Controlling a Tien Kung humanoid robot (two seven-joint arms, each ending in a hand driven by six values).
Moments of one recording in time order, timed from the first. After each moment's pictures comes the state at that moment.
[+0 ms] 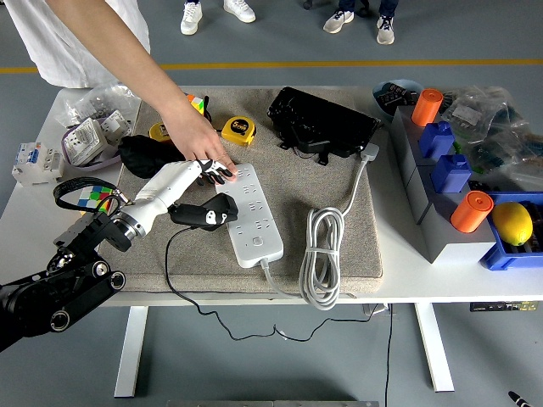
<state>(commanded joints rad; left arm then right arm) -0.54 0.35 -0.61 -1.07 1.58 0.39 -0.26 -0.02 -0.29 0.87 0.43 -0.56 -0.14 0.12</state>
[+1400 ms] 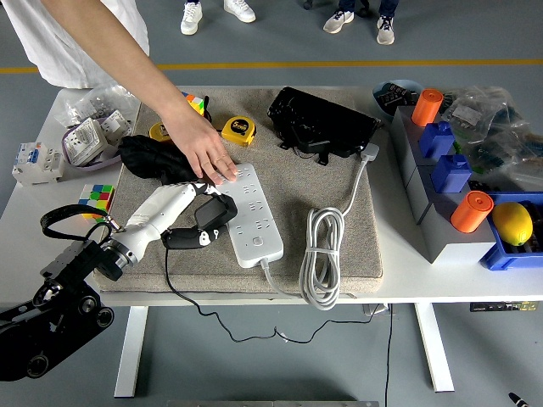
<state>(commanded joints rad) -0.38 0.40 -0.69 -1.25 1.75 0.37 -0.11 -0.03 -0.29 0.88 0.42 -0.56 -0.14 0.13</state>
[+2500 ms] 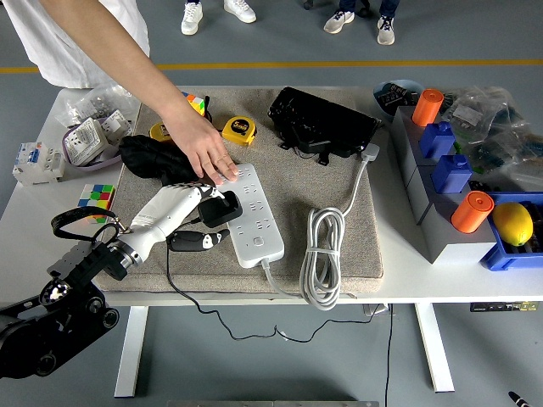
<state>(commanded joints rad) -0.42 0.38 -0.64 -1.21 1.83 0.38 -0.11 -0.03 -0.29 0.88 0.42 -0.55 -0.14 0.14</state>
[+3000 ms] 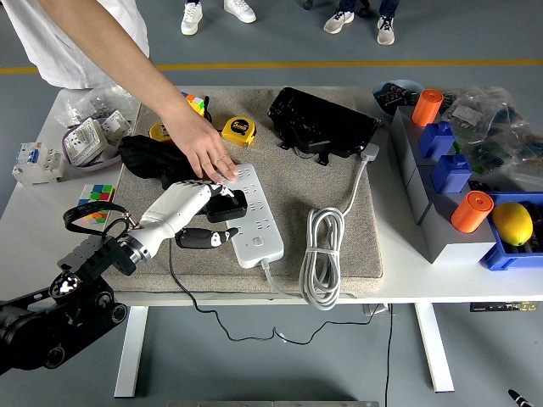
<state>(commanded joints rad) -0.47 0.36 -0.60 -1.16 1.81 0.37 -0.09 -0.03 -0.28 0.88 0.43 -0.56 -0.14 0.14</state>
